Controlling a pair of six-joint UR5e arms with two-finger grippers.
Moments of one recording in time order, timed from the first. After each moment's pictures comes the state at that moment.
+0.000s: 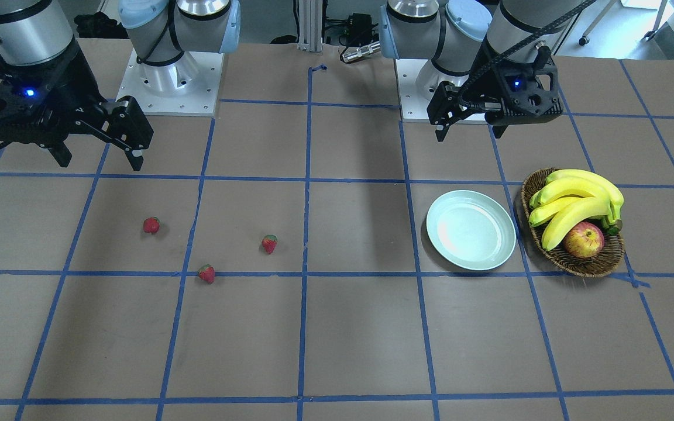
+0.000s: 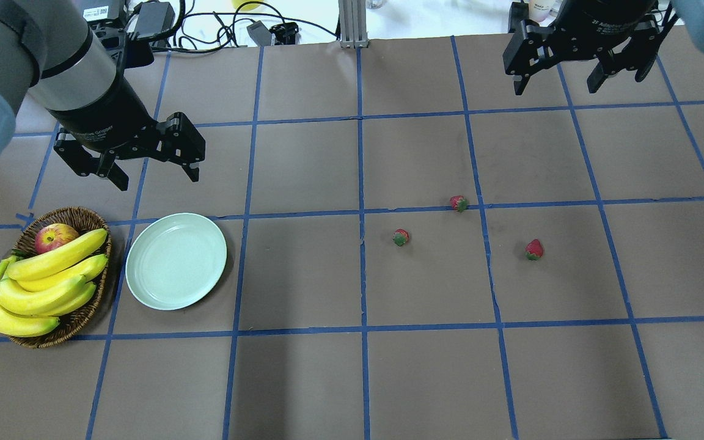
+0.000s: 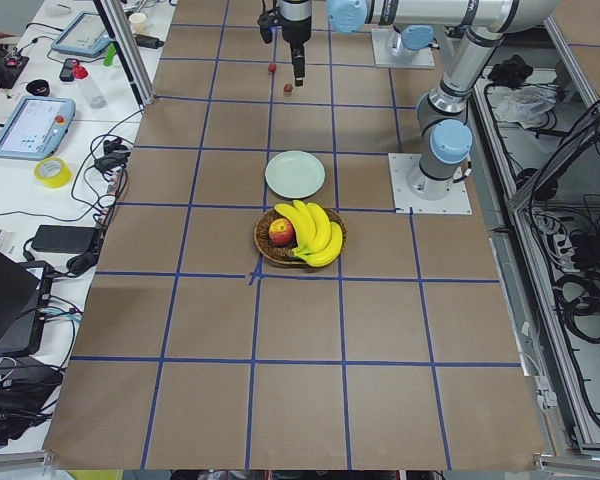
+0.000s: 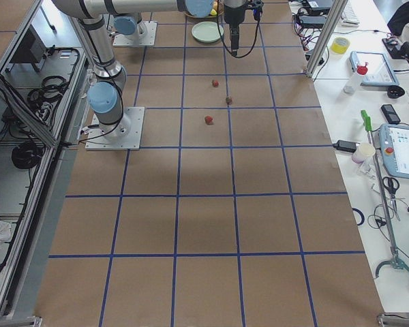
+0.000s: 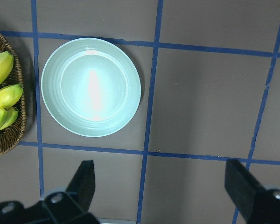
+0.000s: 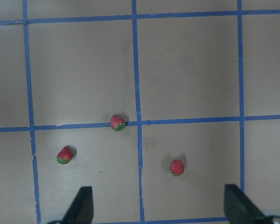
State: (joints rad) left arm -1.55 -1.49 -1.64 -1.61 1.58 -0.09; right arm 1.54 -1.52 1.46 -1.60 -1.58 0.01
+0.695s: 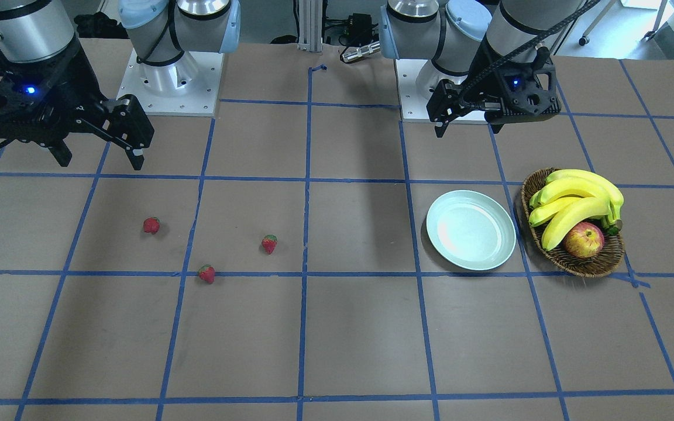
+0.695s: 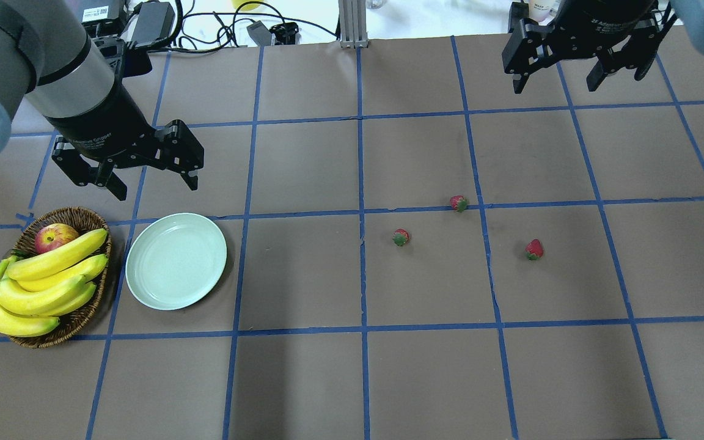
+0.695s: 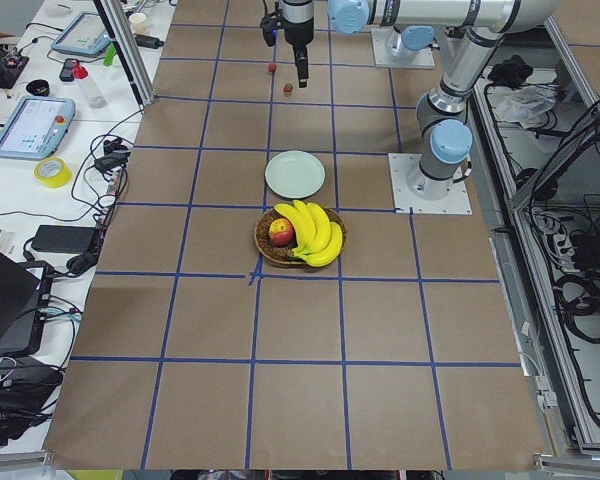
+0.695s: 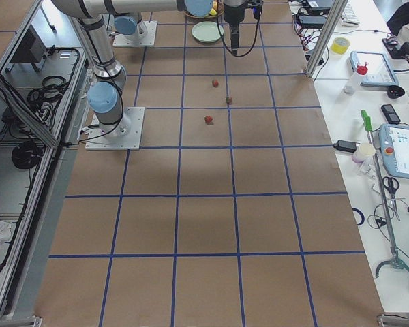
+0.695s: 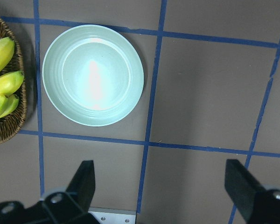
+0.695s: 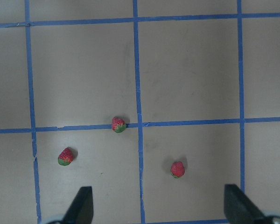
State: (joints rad) left arm -1.55 -1.48 -1.65 -1.64 1.57 -0.11; right arm 1.55 -1.52 1.45 -1.61 -1.58 0.01
